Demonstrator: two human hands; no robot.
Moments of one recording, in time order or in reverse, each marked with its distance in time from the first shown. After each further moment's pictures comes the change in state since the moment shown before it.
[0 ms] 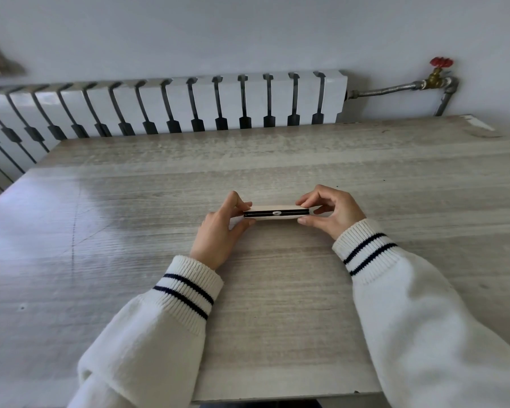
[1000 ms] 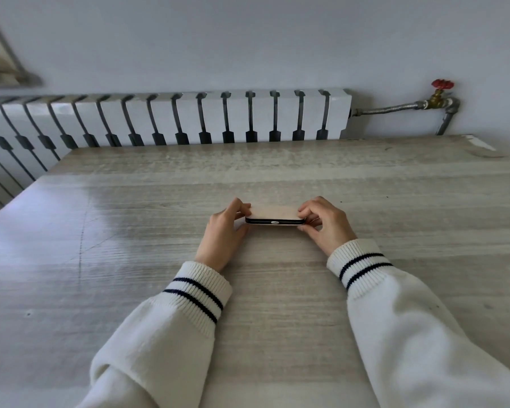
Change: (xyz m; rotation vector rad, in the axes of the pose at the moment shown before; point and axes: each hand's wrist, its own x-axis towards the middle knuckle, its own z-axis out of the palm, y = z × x) left_hand 0.020 -0.009 0.000 0.008 0.069 -0.013; right_hand 0.013 0.007 0.021 -0.238 0.103 -0.164
